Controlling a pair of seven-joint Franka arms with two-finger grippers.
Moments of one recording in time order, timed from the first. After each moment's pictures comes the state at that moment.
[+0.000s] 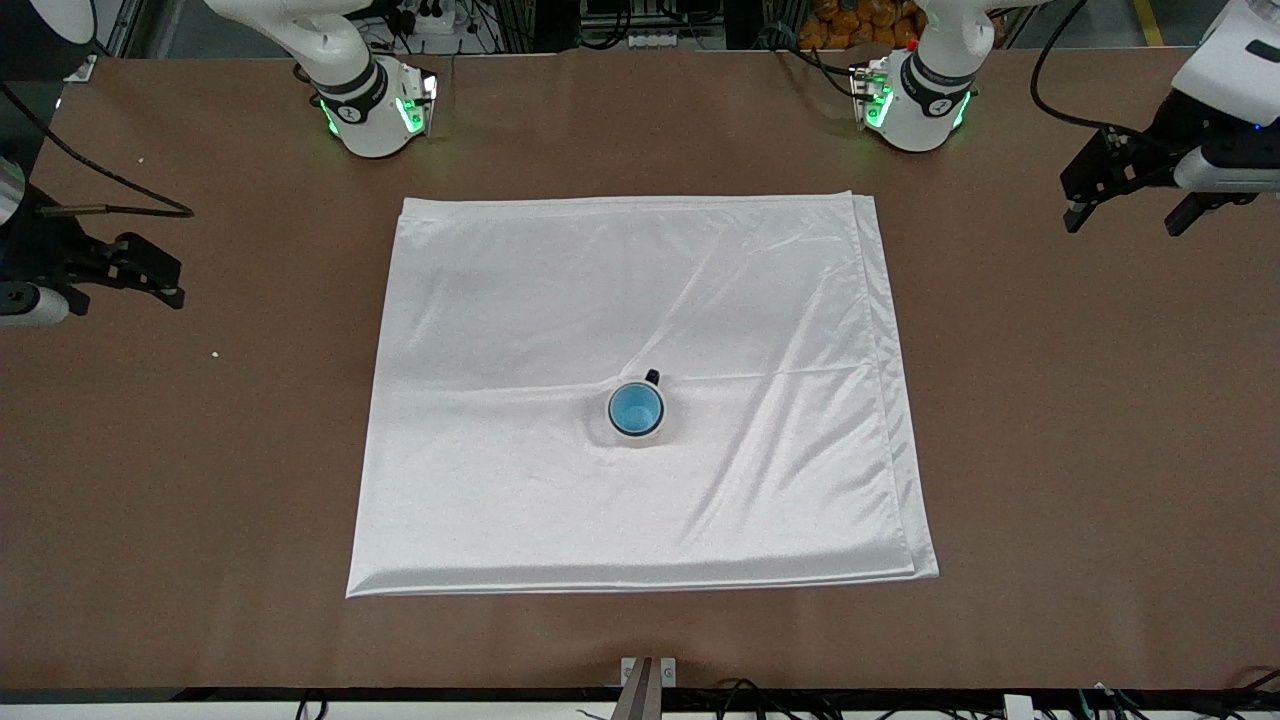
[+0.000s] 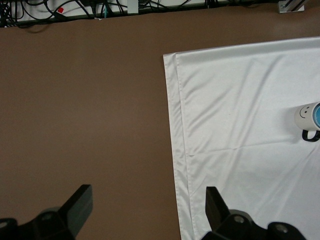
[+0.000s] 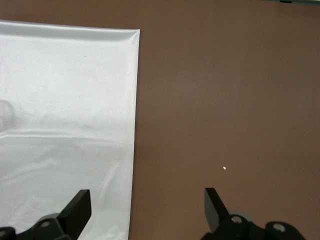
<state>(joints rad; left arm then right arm) 0.07 -0.20 -0.21 -1.71 0.00 1.72 -0.05 0.09 0.07 -0.05 -1.49 -0.04 1.60 -0.04</state>
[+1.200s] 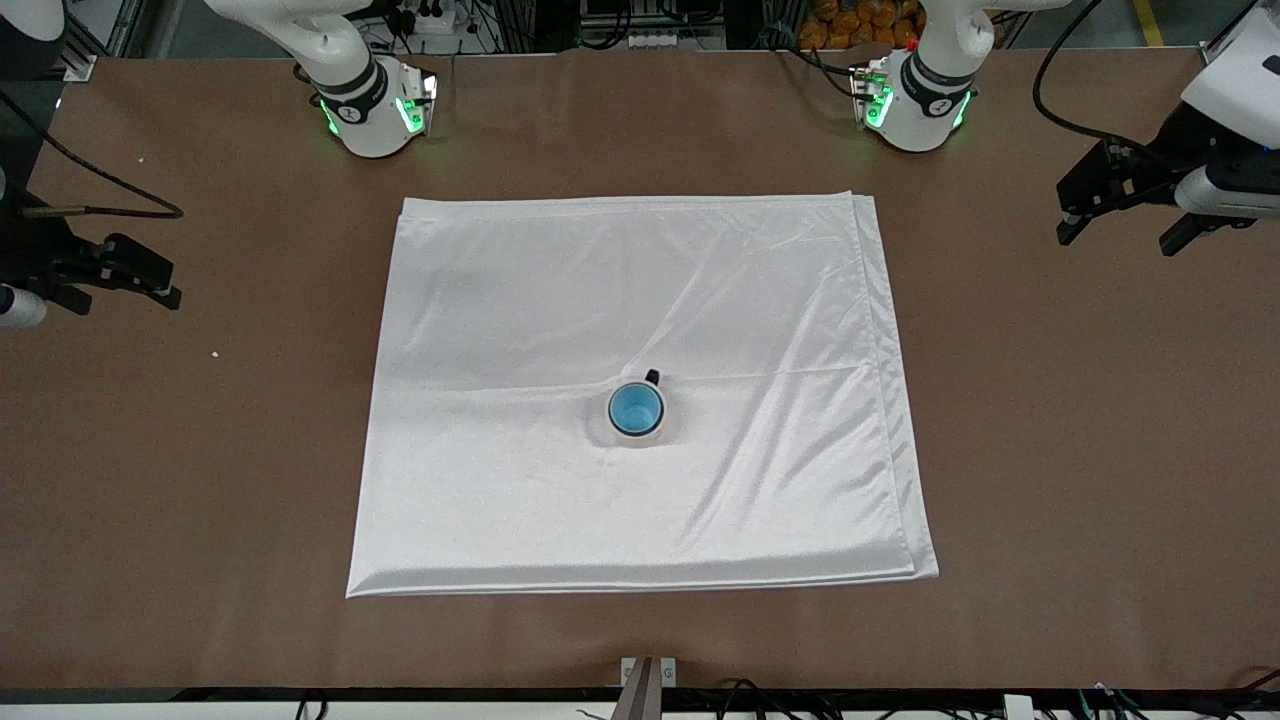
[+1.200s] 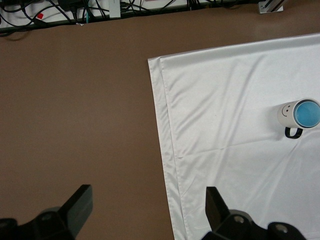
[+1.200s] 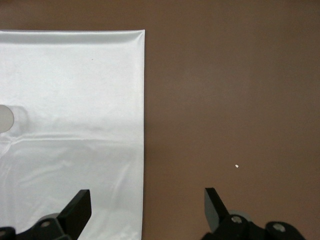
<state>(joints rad) -0.11 -0.07 -0.06 -1.54 0.00 1.65 -0.04 0.09 0.07 -0.08 -1.49 0.03 1.60 -0.03</state>
